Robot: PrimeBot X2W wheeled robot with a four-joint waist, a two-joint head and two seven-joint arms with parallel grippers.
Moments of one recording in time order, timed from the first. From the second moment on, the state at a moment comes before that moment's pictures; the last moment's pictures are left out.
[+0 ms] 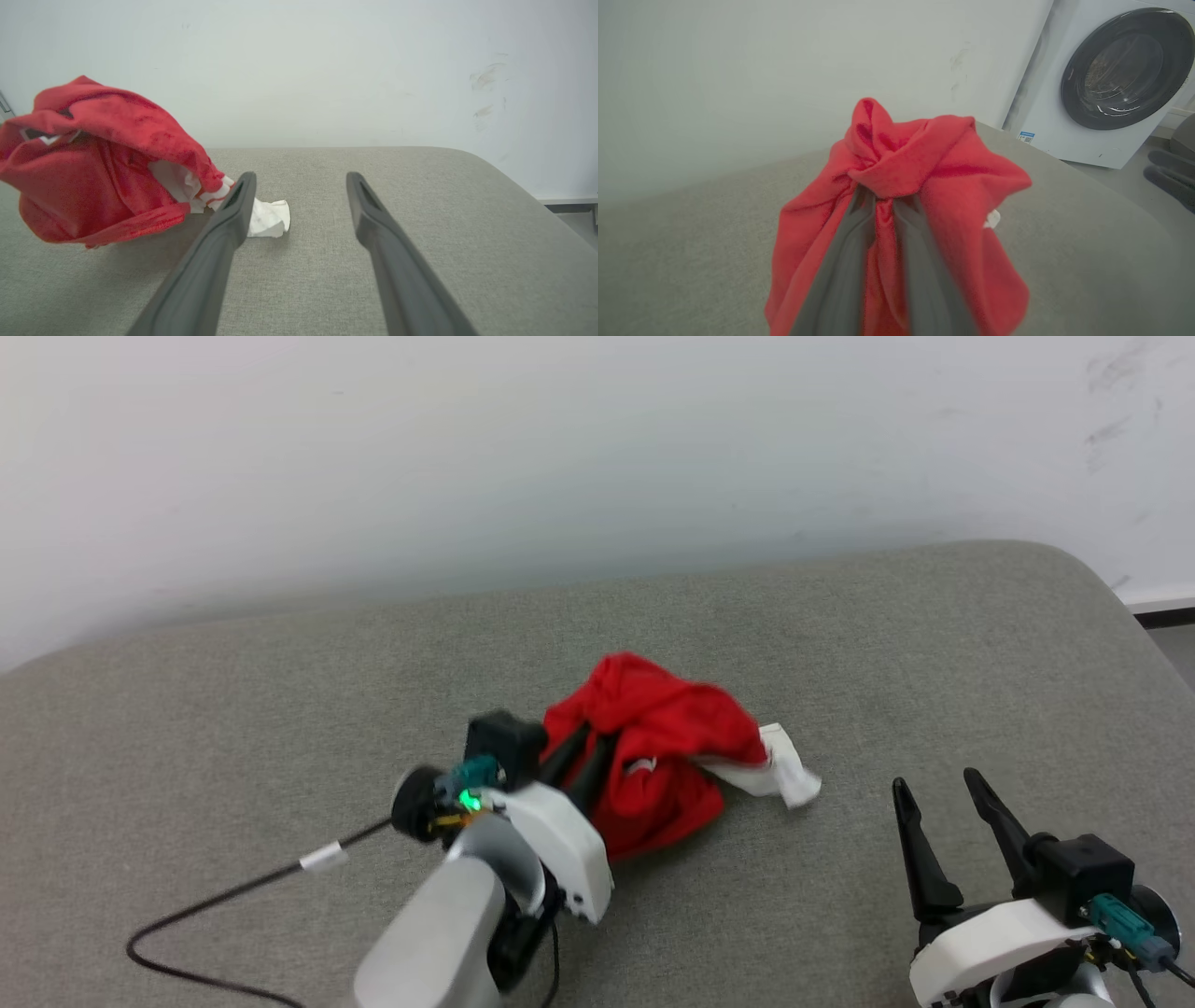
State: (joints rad) left arm -0.52 0.05 -0.47 0.60 -0.40 -0.13 -0.14; right arm -0.02 -0.05 0.01 0.11 0.08 0.13 -0.12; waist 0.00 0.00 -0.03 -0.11
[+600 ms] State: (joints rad) left arm -0.26 0.05 -0.61 0.48 -0.41 -0.07 -0.21; right arm -0.01 -0.05 -0.02 0.12 0.10 0.13 -0.13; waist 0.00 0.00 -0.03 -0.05
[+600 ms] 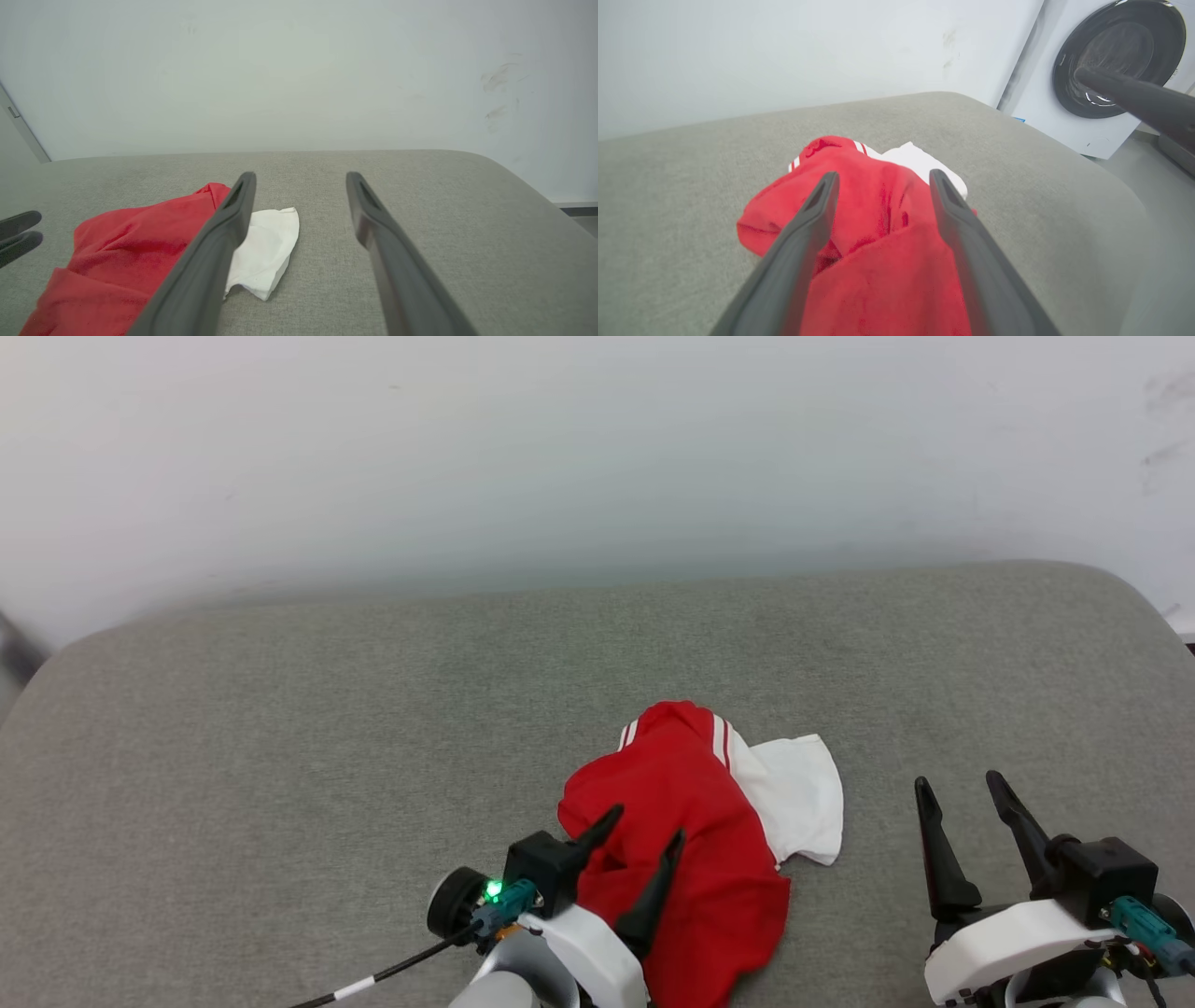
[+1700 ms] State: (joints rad) left arm -0.08 0.26 -0.27 0.17 -0.39 0.16 -0.26; right arm 0.02 -0.05 -0.06 0.10 0.08 0.13 -0.09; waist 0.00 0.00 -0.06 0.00
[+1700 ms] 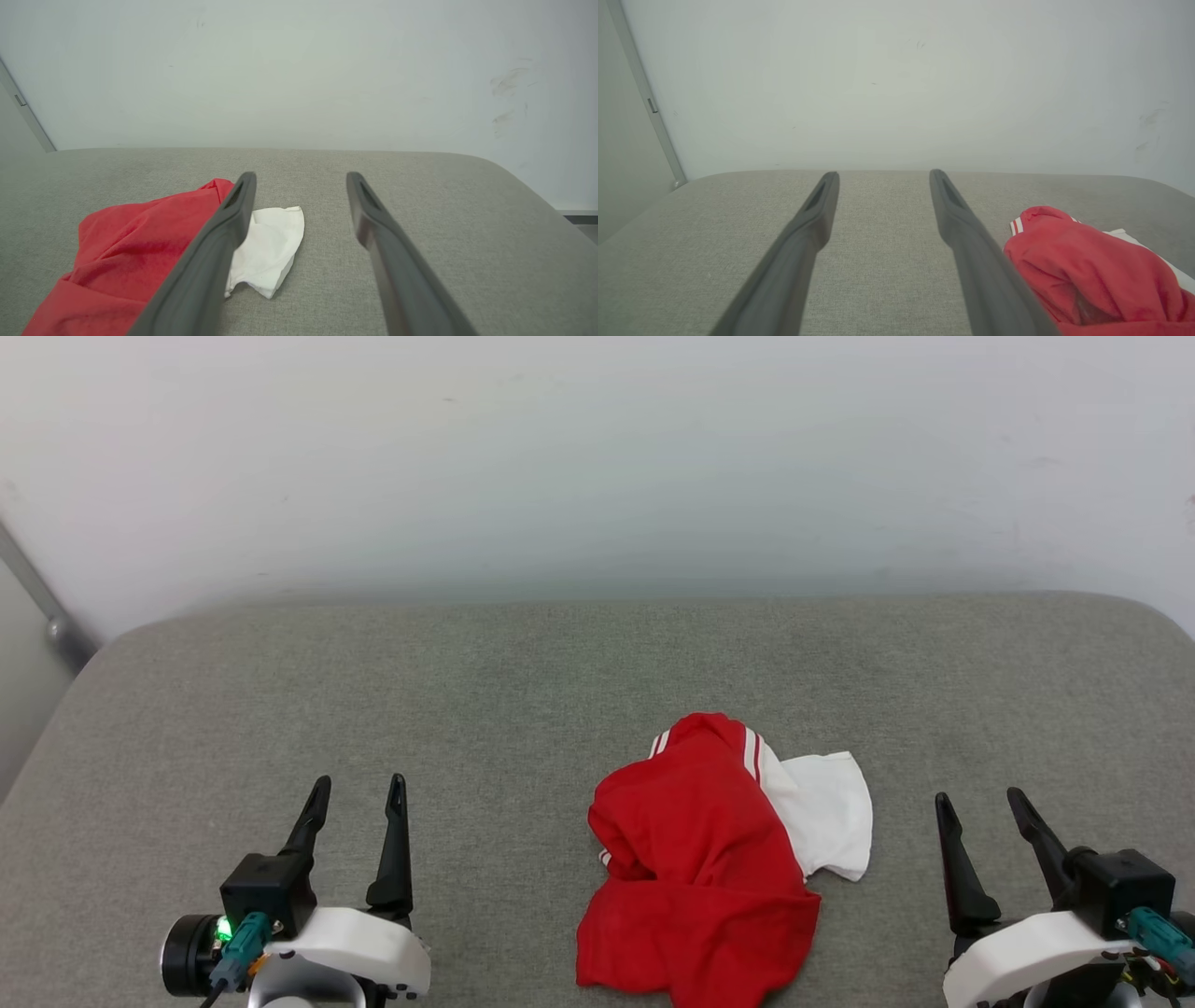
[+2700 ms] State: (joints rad) left arm -0.19 0.14 -0.28 0.08 -0.26 0.09 -0.26; right arm -0.39 -0.29 0.01 0.46 0.42 0.13 0.69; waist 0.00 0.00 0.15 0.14
